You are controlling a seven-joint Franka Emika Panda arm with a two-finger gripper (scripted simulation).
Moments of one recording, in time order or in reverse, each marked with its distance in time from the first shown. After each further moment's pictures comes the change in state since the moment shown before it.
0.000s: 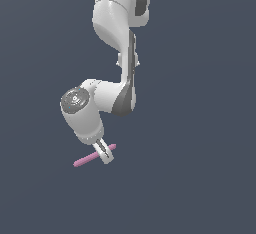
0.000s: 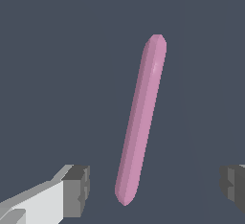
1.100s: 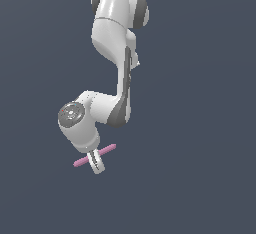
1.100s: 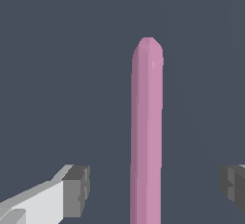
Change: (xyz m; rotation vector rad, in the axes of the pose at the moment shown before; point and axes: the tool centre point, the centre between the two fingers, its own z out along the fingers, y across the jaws) arm 0.025 0.000 0.038 -0.001 0.006 0.190
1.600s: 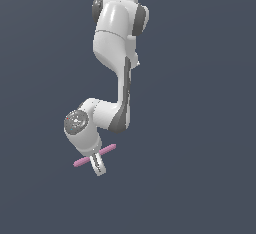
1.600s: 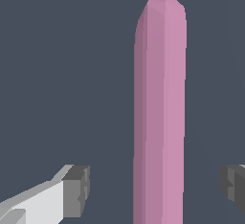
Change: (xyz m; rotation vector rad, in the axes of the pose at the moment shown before) arm -0.001 0.001 0.039 -0.003 -0.002 0.004
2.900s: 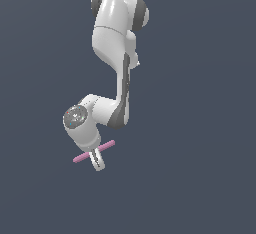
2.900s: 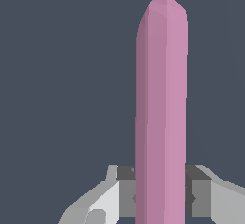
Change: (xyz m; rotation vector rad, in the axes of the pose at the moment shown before) arm -0.003 0.016 -0.004 0.002 0.002 0.000
